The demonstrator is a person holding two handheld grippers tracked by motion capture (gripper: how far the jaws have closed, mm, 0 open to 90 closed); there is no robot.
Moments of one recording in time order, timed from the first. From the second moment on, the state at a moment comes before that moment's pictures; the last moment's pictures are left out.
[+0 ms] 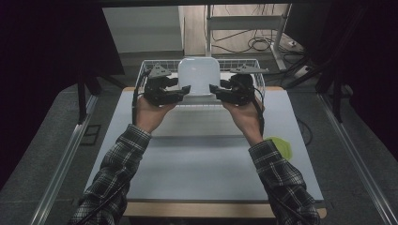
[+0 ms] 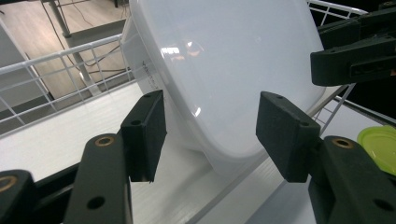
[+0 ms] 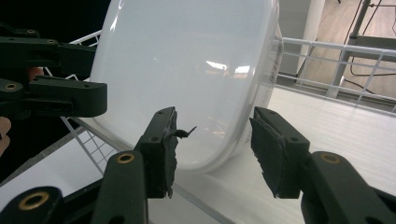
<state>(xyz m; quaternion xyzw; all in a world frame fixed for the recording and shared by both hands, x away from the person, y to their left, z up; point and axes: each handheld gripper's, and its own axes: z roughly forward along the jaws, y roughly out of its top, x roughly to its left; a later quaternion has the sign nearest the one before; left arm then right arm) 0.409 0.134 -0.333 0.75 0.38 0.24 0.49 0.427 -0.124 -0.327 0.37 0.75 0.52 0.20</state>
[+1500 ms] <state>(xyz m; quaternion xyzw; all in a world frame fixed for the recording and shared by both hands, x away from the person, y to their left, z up) 0.350 0.156 -0.378 0.76 0.35 0.13 0.53 0.374 -0.150 -0.363 0.32 0.77 0.53 0.18</state>
